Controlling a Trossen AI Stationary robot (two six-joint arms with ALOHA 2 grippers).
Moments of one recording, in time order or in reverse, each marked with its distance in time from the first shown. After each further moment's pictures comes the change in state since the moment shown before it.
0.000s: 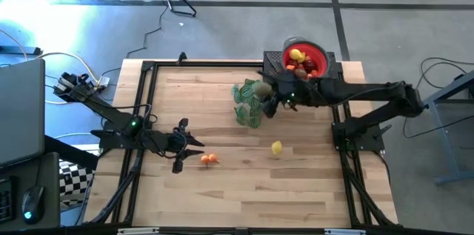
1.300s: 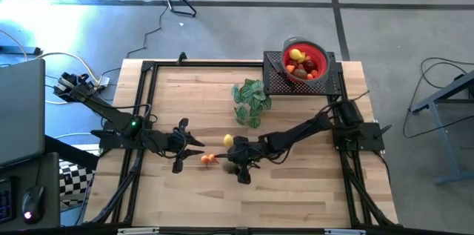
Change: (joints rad) left arm 0.000 -0.001 0.000 0.007 -0.001 0.008; right arm 0.318 0.693 -0.003 0.644 -0.413 -0.100
